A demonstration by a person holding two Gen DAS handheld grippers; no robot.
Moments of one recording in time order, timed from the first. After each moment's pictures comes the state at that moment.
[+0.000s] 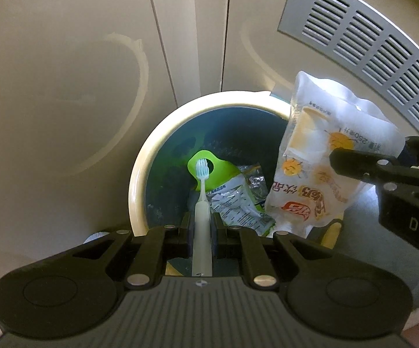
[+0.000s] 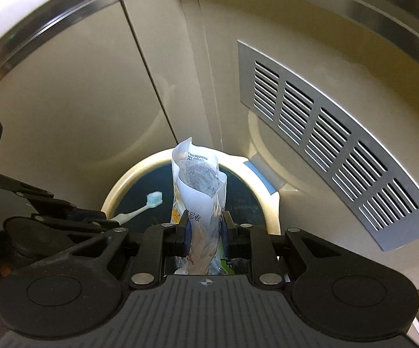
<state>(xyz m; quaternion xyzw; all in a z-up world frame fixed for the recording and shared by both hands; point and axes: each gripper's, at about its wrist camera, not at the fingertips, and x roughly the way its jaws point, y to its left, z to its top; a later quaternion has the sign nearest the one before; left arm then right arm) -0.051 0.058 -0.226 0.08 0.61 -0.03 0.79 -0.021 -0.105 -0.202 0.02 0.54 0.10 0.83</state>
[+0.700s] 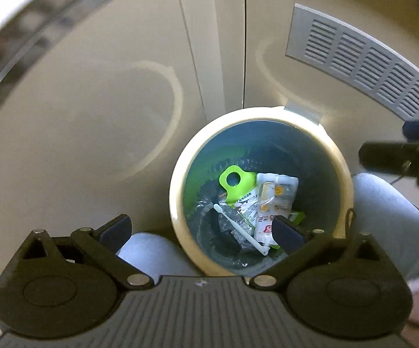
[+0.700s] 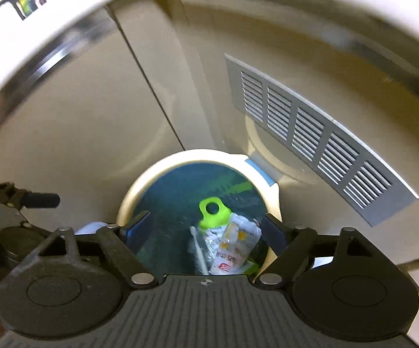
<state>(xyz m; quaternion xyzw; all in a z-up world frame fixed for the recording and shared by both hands) -0.103 0.066 -0.170 0.11 0.55 0.00 0.83 -0.047 -0.117 -0.156 0.07 0.52 0.10 0.85</state>
